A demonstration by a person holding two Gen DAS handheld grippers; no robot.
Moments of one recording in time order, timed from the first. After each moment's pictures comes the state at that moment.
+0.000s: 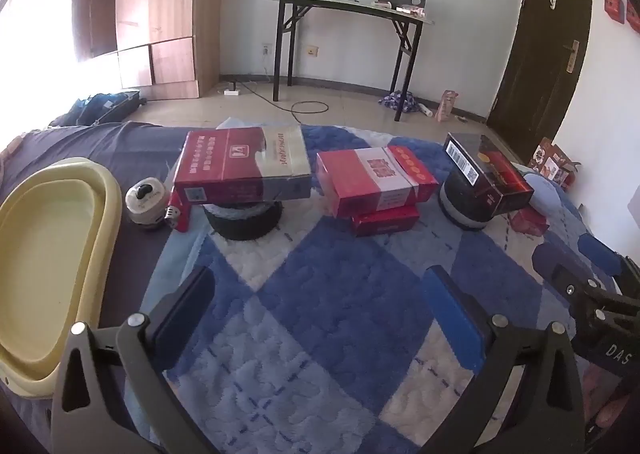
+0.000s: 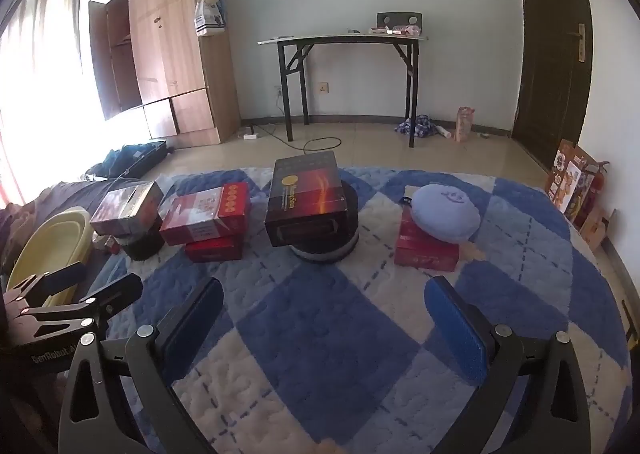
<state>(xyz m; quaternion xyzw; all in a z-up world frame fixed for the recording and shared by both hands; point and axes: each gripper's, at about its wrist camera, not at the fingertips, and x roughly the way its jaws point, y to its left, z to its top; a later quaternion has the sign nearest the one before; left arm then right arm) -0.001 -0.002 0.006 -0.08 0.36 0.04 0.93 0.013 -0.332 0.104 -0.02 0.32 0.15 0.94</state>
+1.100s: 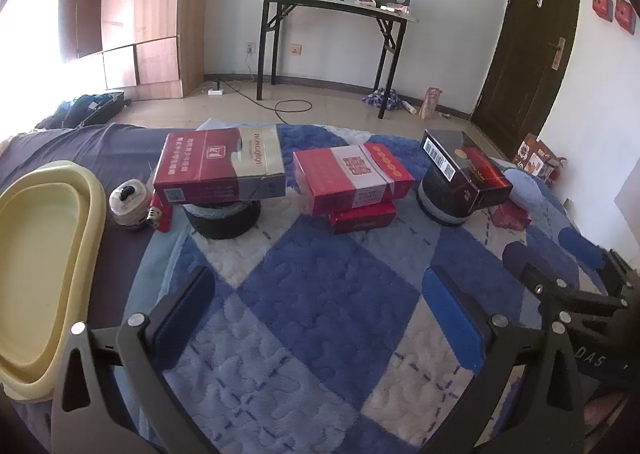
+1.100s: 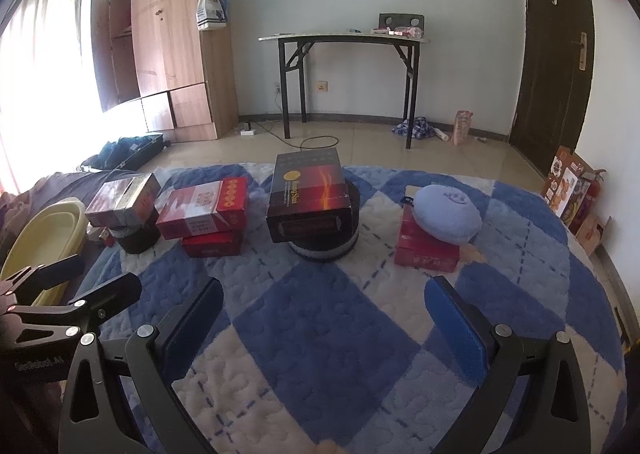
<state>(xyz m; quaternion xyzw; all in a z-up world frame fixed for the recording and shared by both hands) -0.003 -0.010 0.009 -0.08 0.36 0.01 0.93 0.012 -0.325 0.102 -0.04 0.32 0.15 0.94</state>
